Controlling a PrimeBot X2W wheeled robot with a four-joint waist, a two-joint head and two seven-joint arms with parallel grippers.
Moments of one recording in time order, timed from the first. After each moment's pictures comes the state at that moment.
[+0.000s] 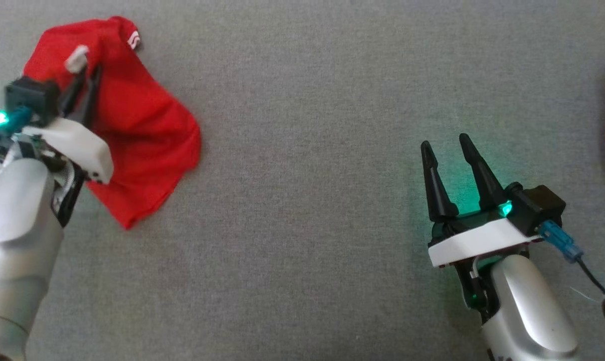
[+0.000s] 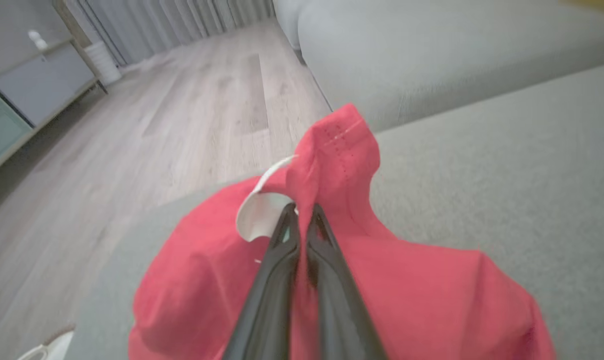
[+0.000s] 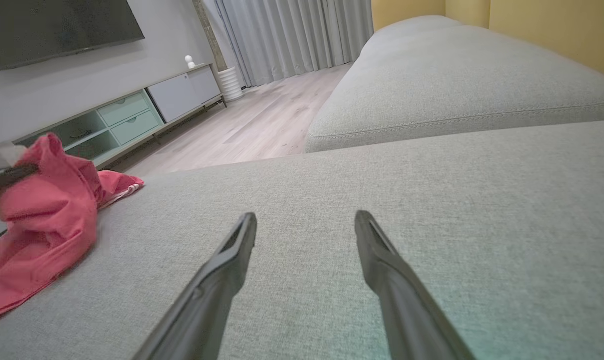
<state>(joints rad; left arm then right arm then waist) -0.83 0.42 -0.53 0.82 -0.42 -0.13 -0.10 -0.26 -0.06 0.20 0.30 0.24 0.13 -0.24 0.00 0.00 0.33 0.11</state>
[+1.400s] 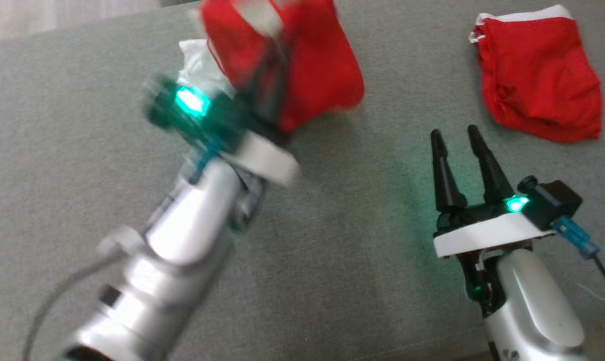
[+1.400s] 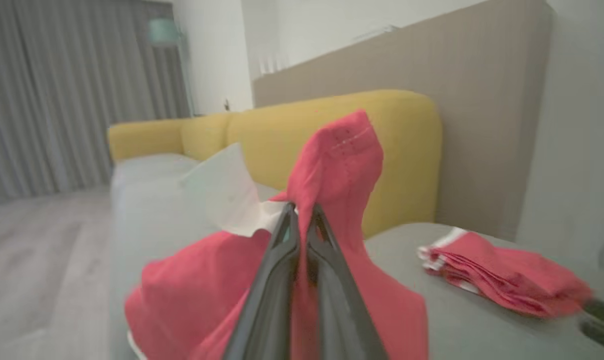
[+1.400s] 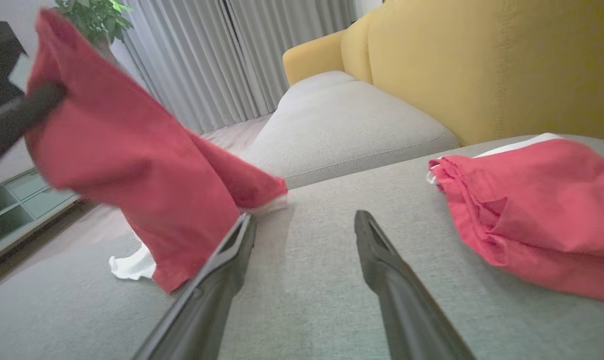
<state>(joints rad) -0.79 0.08 -0.65 0.46 -0.31 0.09 -0.23 -0.27 -0.06 0.20 0.29 0.34 0.13 -0.25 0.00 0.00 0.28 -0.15</state>
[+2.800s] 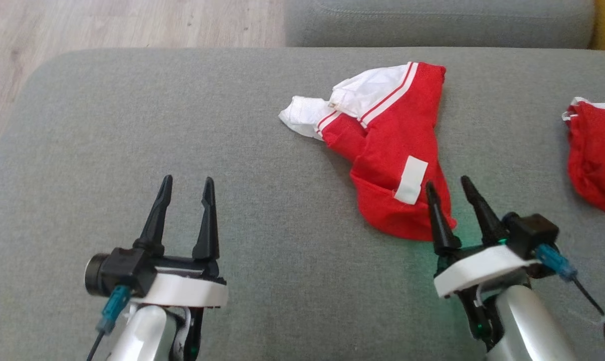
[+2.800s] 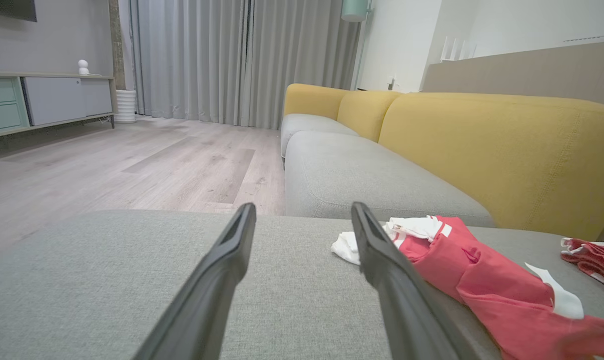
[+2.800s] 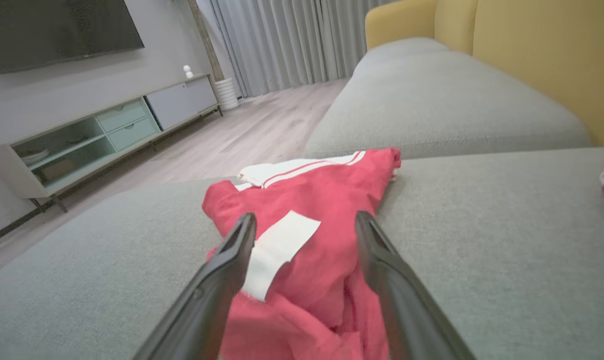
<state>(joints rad) -0.16 0.14 -0.34 0.18 -0.35 0.07 -0.26 -0.16 -0.05 0.16 0.34 0.25 0.13 -0.20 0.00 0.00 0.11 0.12</state>
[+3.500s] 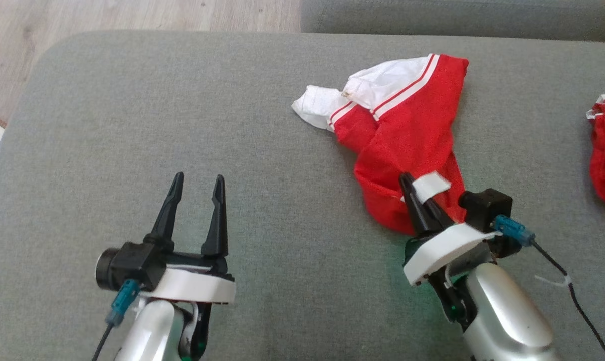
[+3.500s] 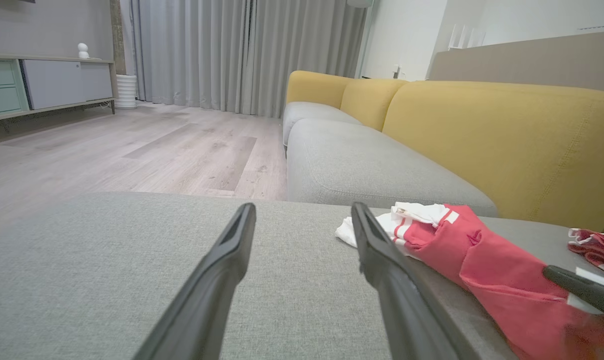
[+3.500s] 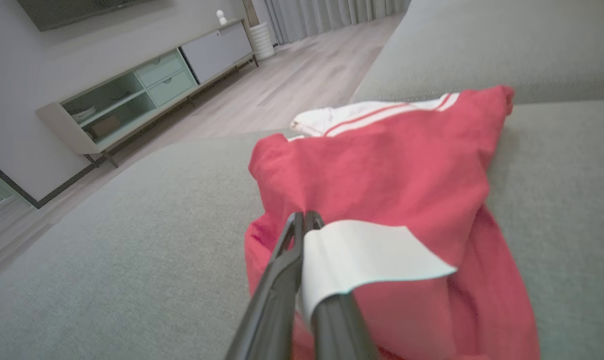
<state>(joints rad) -0.18 0.06 -0.28 0.24 -0.27 -0.02 -0.26 -0.30 -0.06 0.32 0.49 0.34 0.13 -0.10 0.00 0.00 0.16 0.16</state>
